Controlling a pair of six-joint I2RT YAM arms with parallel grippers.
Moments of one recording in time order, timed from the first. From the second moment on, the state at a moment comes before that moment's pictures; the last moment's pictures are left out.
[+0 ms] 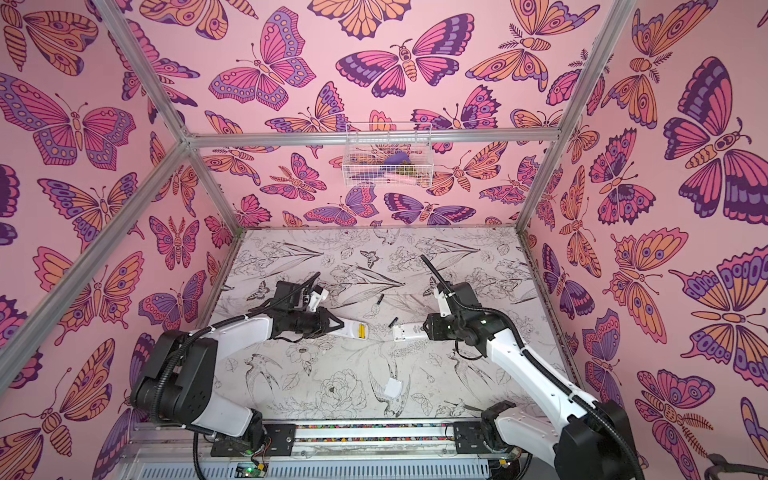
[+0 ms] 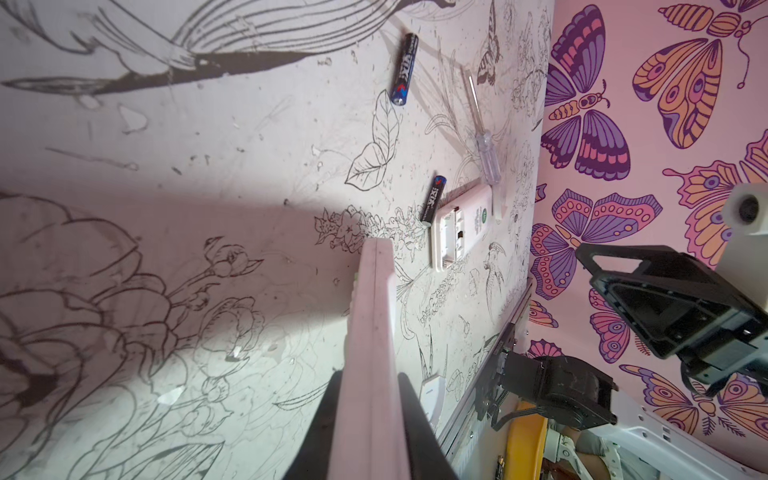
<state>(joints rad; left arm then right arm) -0.26 1.54 0.72 -0.17 0.76 -0.52 0.42 1.15 0.79 -0.63 -0.15 0.33</state>
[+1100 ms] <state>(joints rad) -0.19 1.51 0.72 -0.22 0.56 -0.43 0.31 1.62 0.99 -0.62 -0.13 -0.09</state>
